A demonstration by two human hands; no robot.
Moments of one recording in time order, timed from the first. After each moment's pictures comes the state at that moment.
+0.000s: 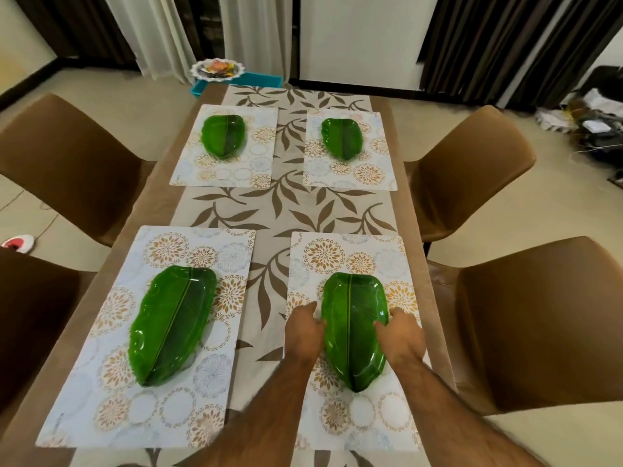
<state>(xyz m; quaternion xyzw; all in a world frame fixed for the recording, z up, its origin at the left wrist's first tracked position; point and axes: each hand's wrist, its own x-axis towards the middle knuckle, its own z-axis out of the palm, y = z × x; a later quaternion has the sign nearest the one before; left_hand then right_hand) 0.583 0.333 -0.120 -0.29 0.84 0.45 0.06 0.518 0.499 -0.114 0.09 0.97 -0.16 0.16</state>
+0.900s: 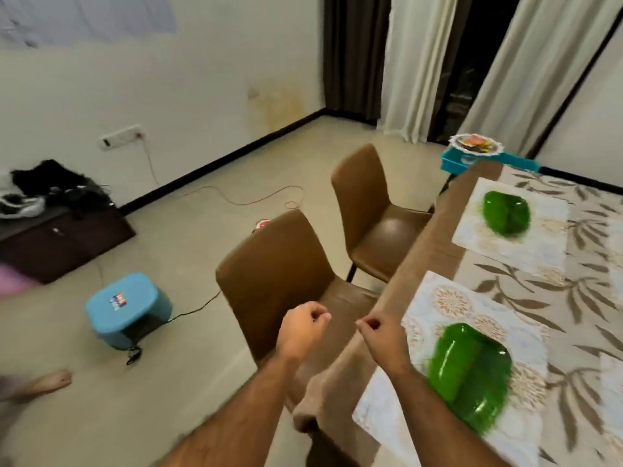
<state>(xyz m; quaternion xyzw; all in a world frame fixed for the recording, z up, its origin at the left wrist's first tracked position) 0.919 -0.117 -0.013 -0.49 0.78 0.38 -0.12 0.779 -0.014 -0.037 -0.29 0.85 -0.36 0.25</state>
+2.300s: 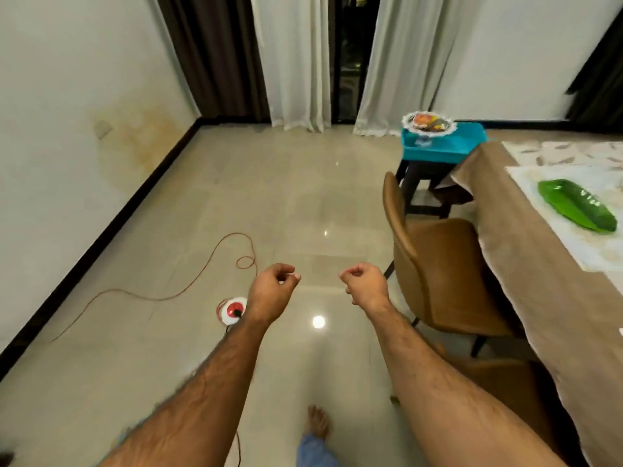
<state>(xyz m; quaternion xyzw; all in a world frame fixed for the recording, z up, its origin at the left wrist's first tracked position) 0.800 -0.863 -0.022 -0.30 0.82 0.49 -0.05 0.698 -0.694 -0.044 0.01 0.83 -0.52 0.18</state>
